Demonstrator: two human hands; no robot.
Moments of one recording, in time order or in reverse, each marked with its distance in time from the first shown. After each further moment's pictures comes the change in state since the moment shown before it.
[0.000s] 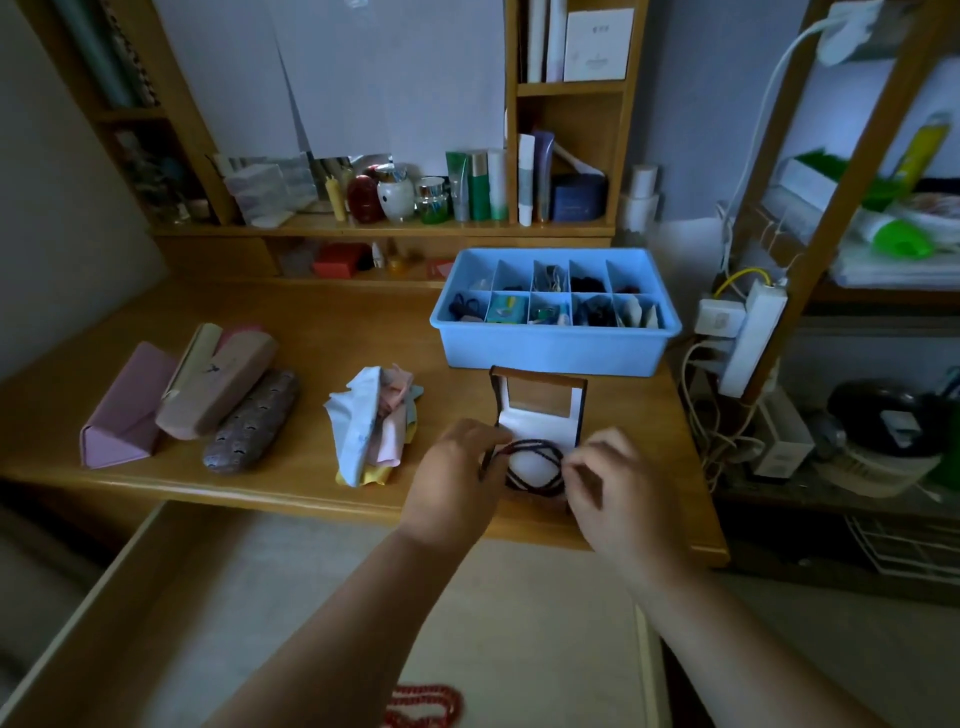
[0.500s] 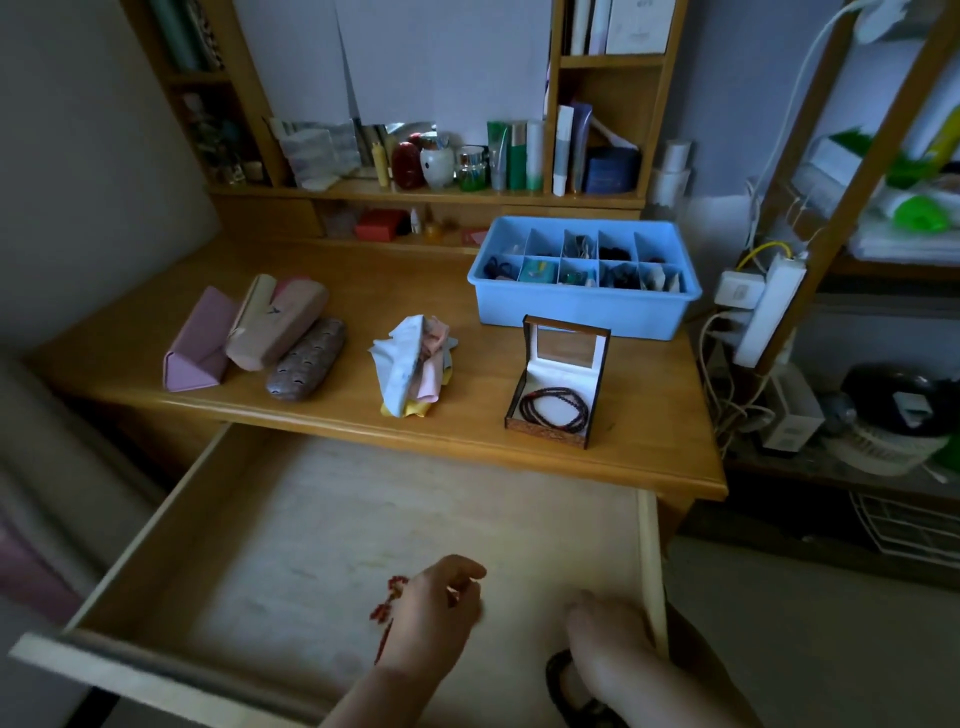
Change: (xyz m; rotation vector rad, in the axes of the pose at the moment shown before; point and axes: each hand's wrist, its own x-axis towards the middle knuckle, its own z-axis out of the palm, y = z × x) left_hand -0.179 -0.037 0.016 -0.153 -0.213 -0.592; right_hand -0.147 -0.024 0.035 -0.394 -1.096 0.175
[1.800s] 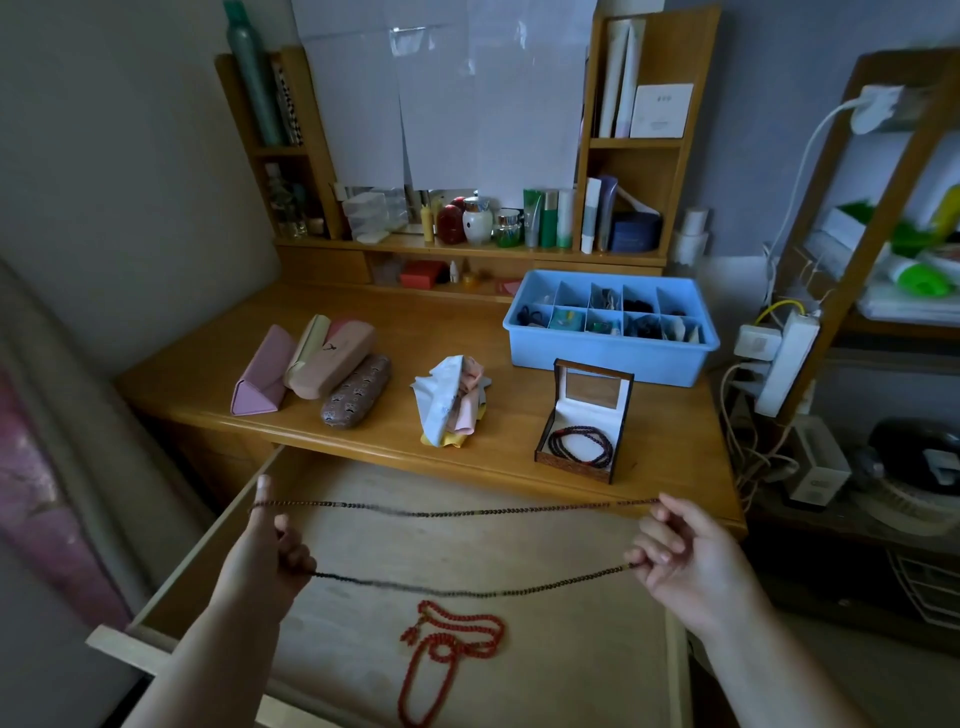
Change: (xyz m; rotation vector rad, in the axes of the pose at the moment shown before) left_hand 0.029 -0.040 -0.173 -1.213 0.420 -0.456; right_hand -0.018 0.035 -0.097 2.362 0.210 0.043
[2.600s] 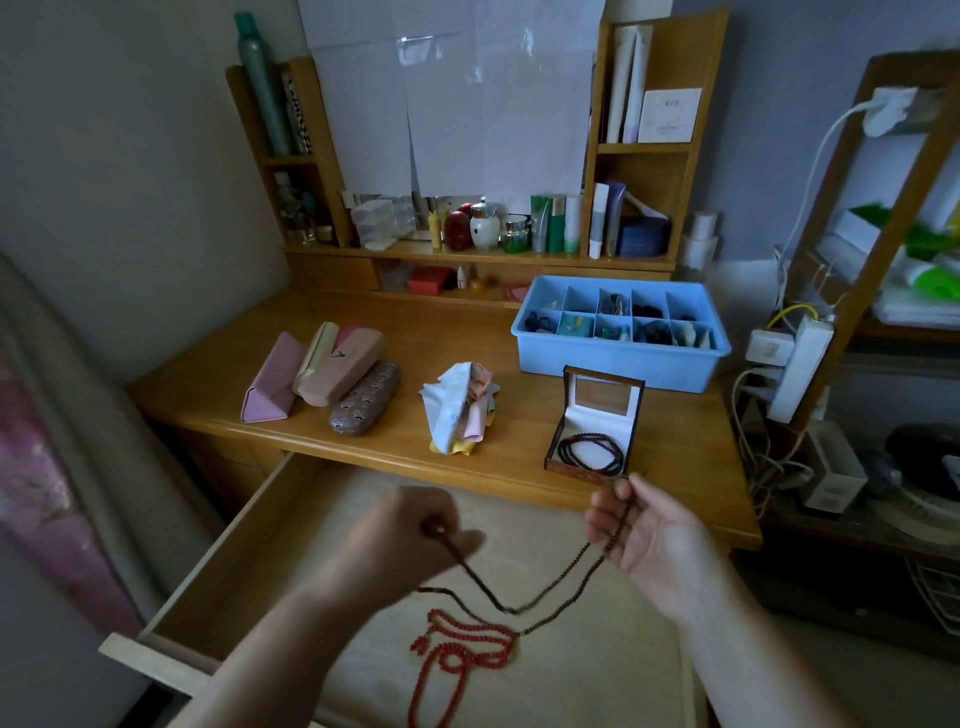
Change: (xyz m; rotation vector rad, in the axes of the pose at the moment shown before) left_hand -0.106 0.007 0.083 1.416 -0.585 0.791; right_hand 0.001 0.009 0.039 -0.101 -0.271 0.003
